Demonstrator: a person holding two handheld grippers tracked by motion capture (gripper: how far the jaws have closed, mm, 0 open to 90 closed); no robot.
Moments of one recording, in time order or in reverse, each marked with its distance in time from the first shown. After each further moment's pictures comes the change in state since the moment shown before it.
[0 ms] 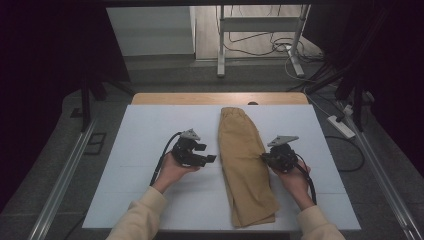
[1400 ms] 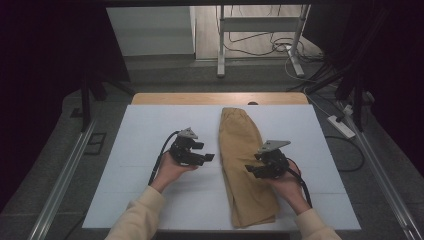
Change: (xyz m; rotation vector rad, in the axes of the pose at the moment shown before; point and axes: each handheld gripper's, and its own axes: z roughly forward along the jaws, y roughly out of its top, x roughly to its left) left arm 0.003 0.000 -0.005 -0.002 0.014 -0.006; right arm 0.038 0.011 -0.007 -0.052 0.115 -0.068
